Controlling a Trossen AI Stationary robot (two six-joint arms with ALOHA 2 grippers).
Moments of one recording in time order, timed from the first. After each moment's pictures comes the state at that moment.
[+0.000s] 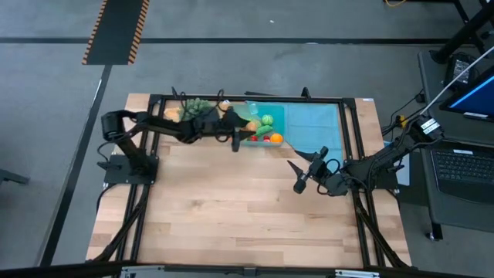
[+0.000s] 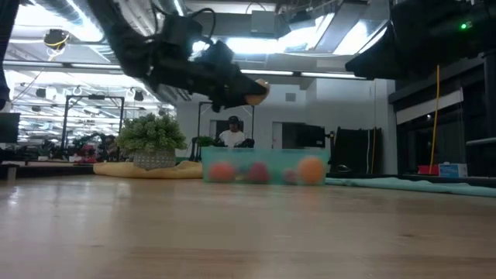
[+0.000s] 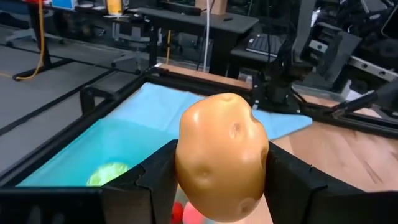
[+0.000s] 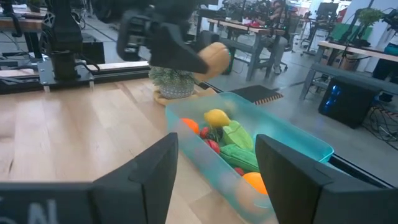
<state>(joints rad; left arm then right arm) 0.36 1.65 0.73 0.77 0.17 -0.12 0.53 1.21 0.37 0.57 1.17 0.18</state>
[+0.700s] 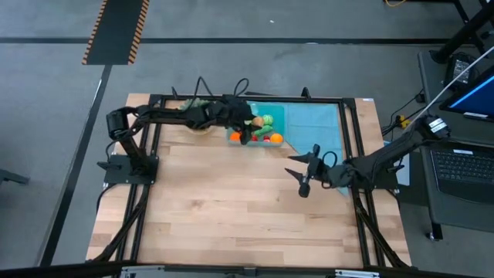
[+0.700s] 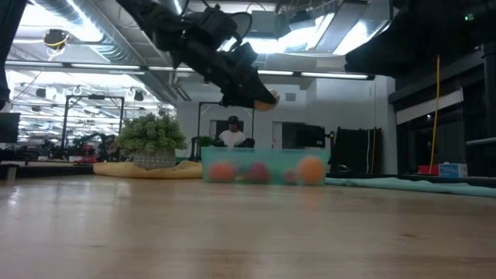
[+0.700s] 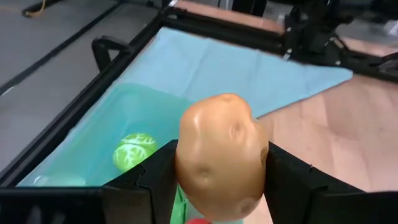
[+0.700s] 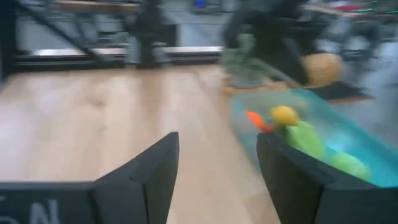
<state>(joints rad) 0.39 1.71 1.09 0.15 0.14 -0.04 0.44 1.07 0.37 0.44 0.78 0.14</state>
